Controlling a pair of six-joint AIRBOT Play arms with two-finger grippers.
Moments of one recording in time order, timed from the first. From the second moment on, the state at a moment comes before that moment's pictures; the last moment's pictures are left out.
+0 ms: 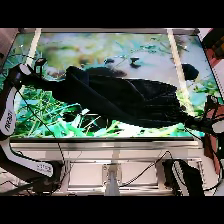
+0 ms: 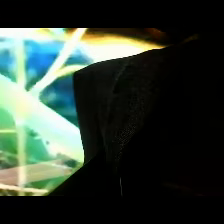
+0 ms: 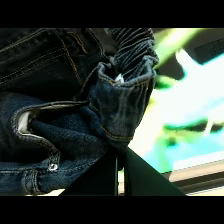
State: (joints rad) left arm 0.21 -1.71 1.45 1.23 -1.08 -1.12; right arm -0.47 -0.66 0.50 -1.33 1.00 1.36
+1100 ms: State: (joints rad) left arm 0.74 -1.40 1.41 1.15 -1.36 -1.54; right arm -0.47 -0.66 0.64 -1.36 1.16 1.36
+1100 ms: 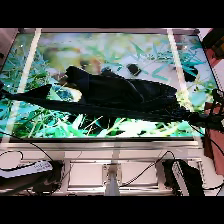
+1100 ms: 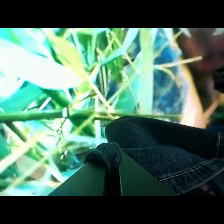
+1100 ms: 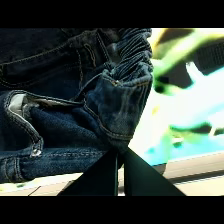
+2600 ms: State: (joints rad) left arm 0.73 -1.40 1.30 1.31 -1.37 -1.52; right arm -0.47 -0.90 0.75 -1.34 1.10 1.43
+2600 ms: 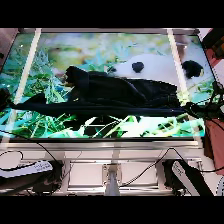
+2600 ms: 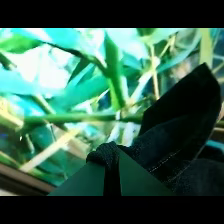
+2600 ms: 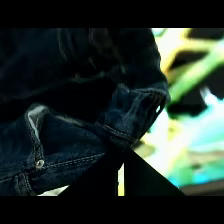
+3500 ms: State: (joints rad) left arm 0.73 -1.40 1.18 1.52 -1.45 -1.57; right arm -0.47 -0.77 0.59 -1.53 1.44 1.45
